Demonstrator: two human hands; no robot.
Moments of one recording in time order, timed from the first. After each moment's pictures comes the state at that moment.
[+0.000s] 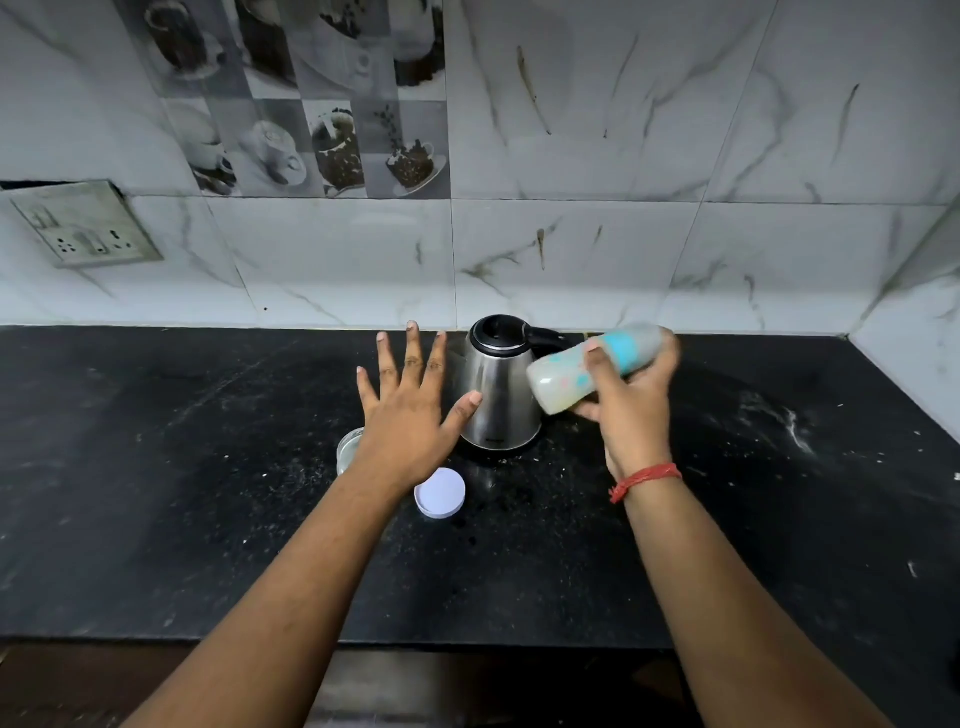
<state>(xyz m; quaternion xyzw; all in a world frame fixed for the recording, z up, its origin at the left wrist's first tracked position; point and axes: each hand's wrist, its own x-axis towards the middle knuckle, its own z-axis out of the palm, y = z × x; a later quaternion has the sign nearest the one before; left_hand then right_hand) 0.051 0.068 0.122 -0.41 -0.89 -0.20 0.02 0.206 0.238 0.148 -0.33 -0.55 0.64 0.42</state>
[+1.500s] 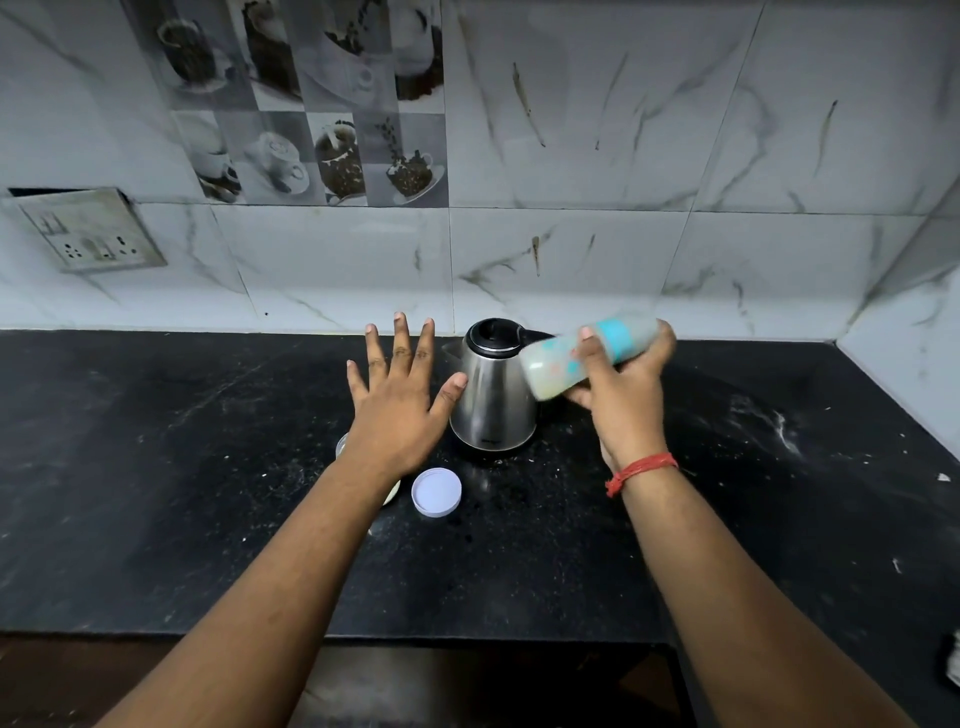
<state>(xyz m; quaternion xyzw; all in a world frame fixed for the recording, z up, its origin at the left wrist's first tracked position) 0.056 0.058 0.141 -0.40 -0.88 -0.23 0.01 0.210 0.232 0.162 -0.31 -0.57 0.63 0.43</state>
